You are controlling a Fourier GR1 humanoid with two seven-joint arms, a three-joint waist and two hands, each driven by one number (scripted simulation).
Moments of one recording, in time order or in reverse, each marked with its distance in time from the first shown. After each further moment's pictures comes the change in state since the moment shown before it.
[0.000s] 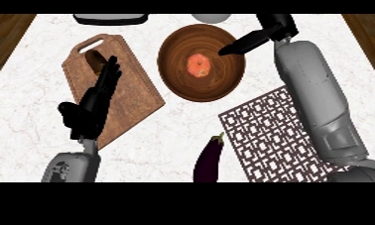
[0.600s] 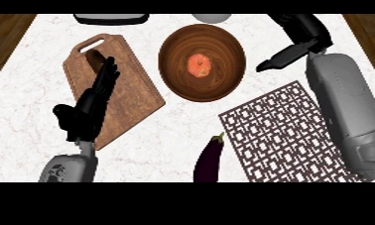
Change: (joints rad) left arm 0.015 0.004 0.003 -0.027 0.001 -0.011 0.009; right arm 0.129 -0.118 -0.035 -0.040 -0.100 0.250 -0.075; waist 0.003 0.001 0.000
